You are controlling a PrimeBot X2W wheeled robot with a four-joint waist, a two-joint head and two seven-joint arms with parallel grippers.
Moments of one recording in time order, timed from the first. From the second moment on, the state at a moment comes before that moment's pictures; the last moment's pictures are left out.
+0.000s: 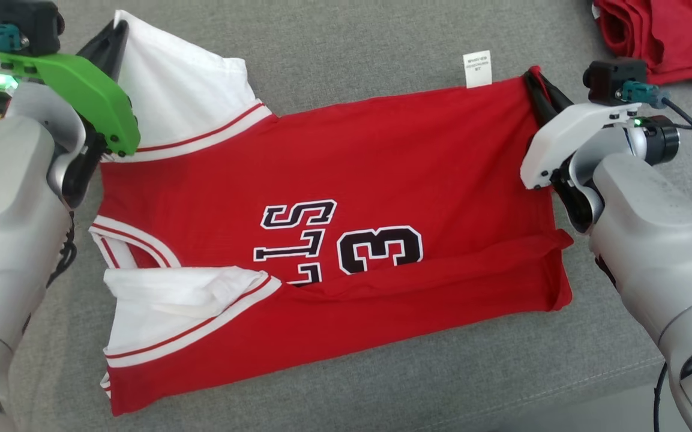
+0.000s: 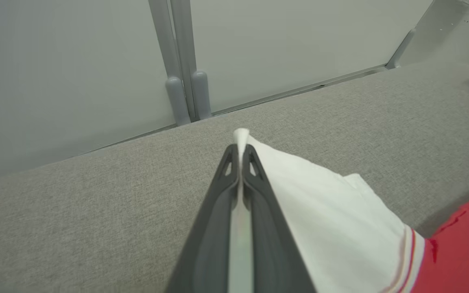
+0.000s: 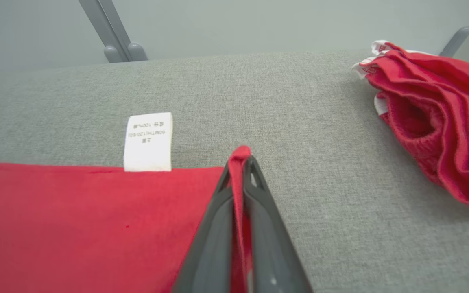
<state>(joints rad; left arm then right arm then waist) -1.16 0.40 -0.90 0.94 -0.94 -0.13 -0.09 -1.02 -0.21 0.58 1.12 0.65 0.13 -0.25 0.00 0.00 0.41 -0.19</state>
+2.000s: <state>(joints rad) -0.07 0.15 -0.13 0.09 -0.42 0.03 -0.26 -0.23 -0.29 0.08 0.48 0.52 0.13 -0.26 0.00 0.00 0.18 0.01</state>
